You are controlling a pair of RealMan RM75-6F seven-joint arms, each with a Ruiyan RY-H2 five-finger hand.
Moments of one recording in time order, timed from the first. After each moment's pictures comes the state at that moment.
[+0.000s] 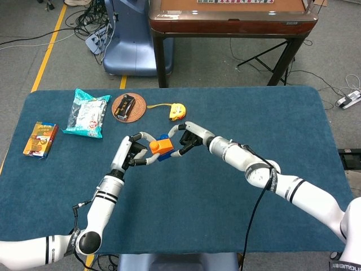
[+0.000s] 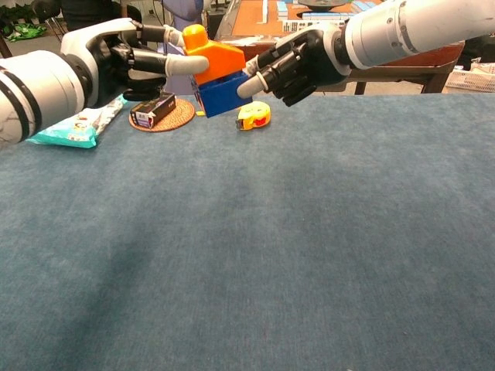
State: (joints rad) left arm -0.71 -1.60 -0.48 -1.79 0.85 1.09 -0.19; right arm 0.99 -1.46 0.66 -1.24 -0.88 -0.02 0.41
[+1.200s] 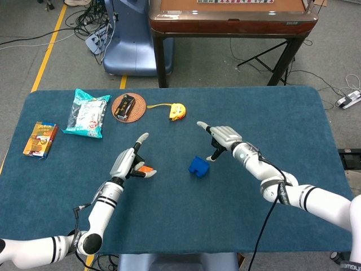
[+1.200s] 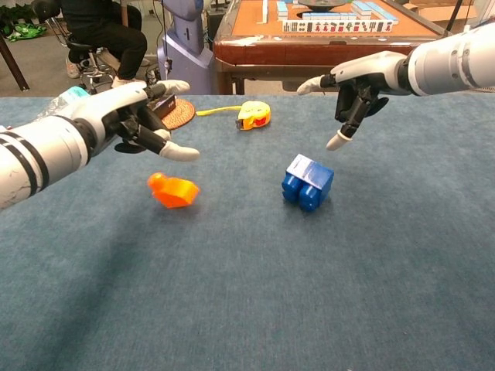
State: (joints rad) left arm -0.72 -1.64 -0.31 -1.60 0.92 1.08 0.00; right arm 1.02 -1.33 0.23 -1.33 -0.91 0.40 0.09
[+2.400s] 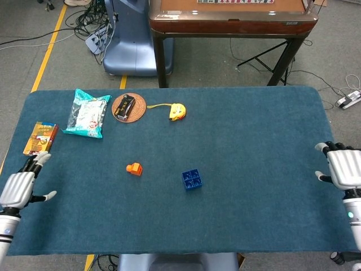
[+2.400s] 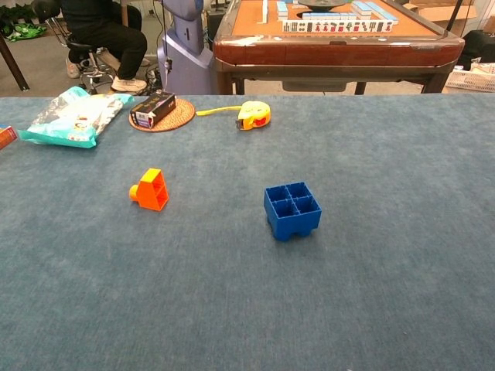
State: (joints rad) left arm -0.31 -1.11 0.00 -1.51 1.32 1.32 -0.12; right arm 0.38 -0.98 -0.05 -1.62 -1.19 1.41 -0.25
